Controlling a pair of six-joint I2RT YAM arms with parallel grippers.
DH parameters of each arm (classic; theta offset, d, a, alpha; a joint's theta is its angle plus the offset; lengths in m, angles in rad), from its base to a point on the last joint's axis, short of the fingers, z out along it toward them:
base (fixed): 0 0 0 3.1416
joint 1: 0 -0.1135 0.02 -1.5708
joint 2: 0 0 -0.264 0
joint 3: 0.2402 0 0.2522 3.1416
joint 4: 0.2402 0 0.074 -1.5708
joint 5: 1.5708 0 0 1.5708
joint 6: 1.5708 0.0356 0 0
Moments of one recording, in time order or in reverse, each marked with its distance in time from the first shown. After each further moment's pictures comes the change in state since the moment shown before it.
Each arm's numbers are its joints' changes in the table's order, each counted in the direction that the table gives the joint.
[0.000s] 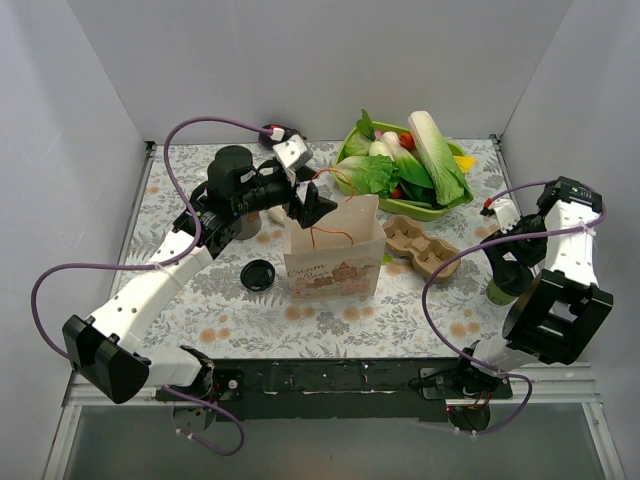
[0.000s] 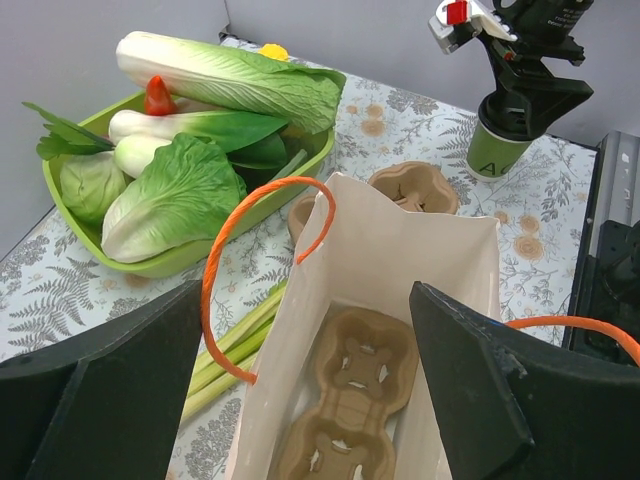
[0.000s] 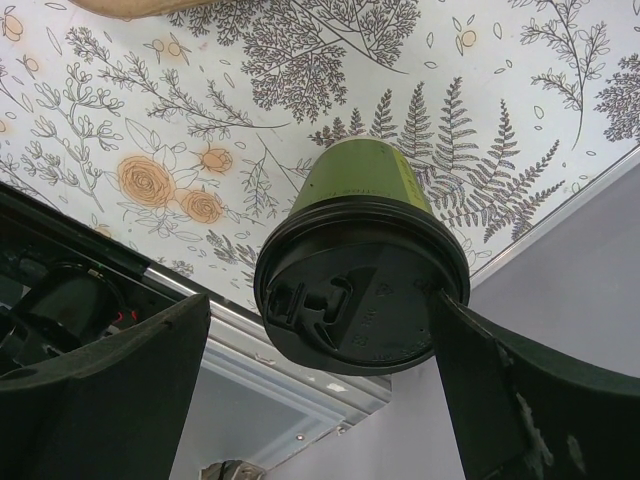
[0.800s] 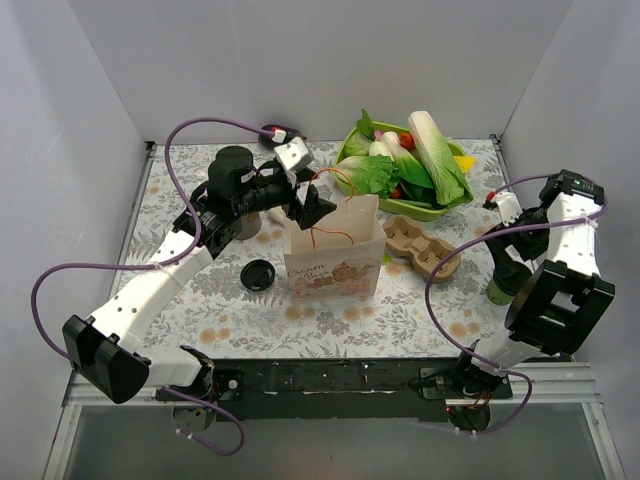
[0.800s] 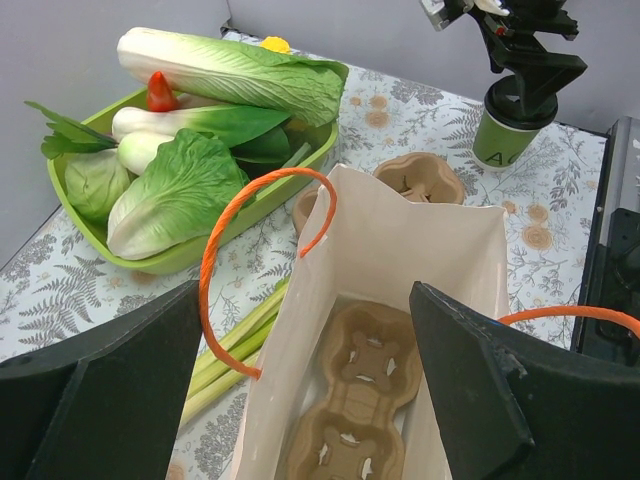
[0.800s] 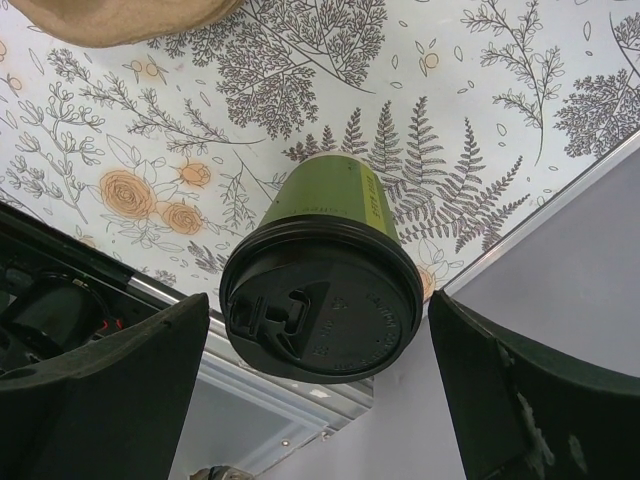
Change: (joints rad) left arm 0.000 0.000 0.000 0.016 0.001 0.034; right arm 0.001 -0.054 0.066 -0.005 -0.009 -0.002
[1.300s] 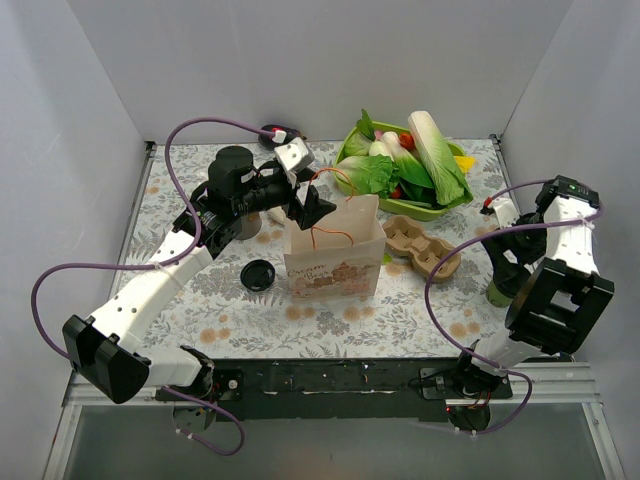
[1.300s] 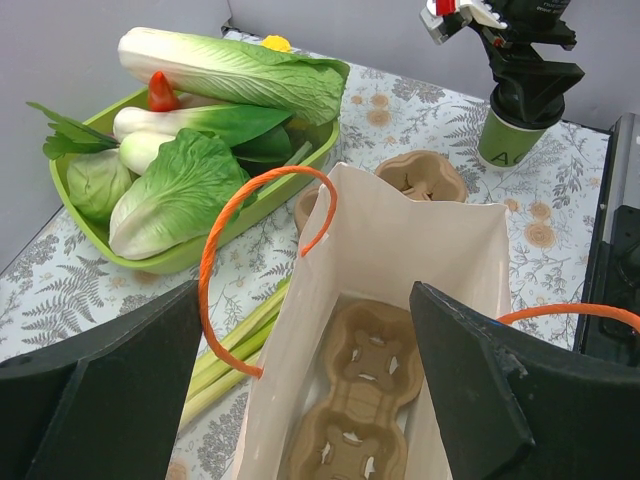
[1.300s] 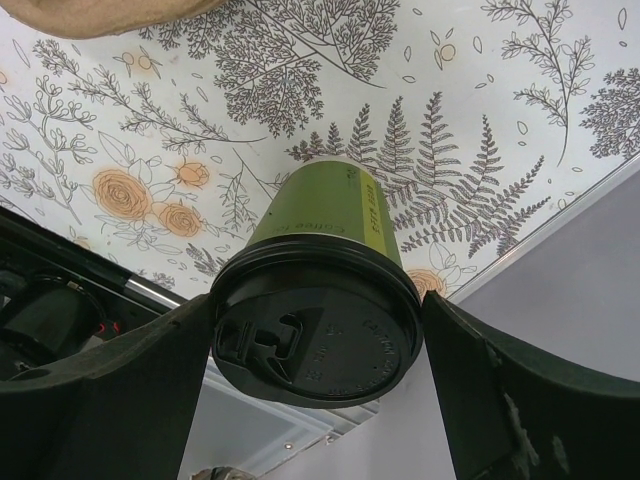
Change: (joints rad) left arm 0.000 0.000 0.000 0.002 0.000 0.011; right arm 0.000 -0.011 -0.054 -0.037 0.017 0.001
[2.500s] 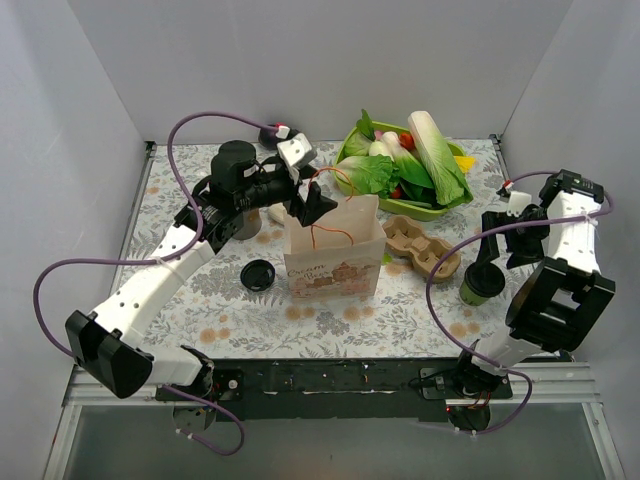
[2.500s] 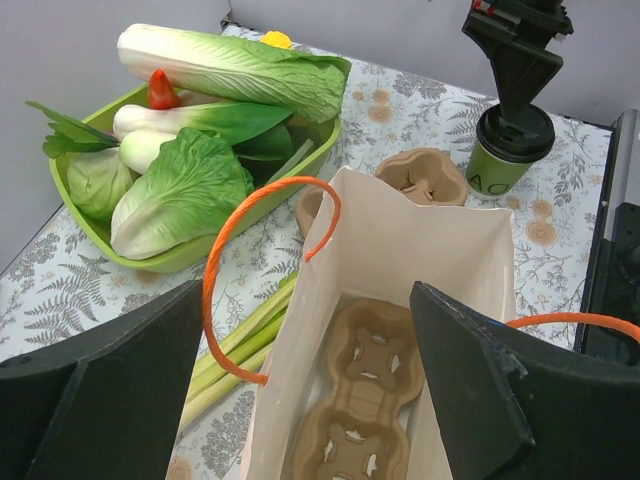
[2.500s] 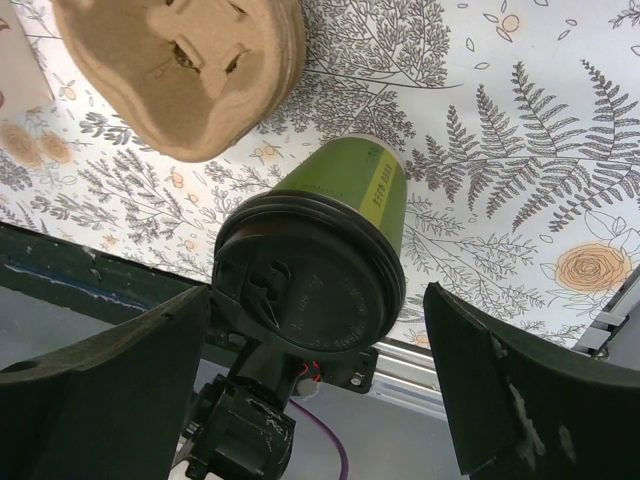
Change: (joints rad) left arm 0.000 -0.028 0.049 0.041 0.000 0.011; right arm 0.000 -0.032 0.063 0.049 -0.133 0.550
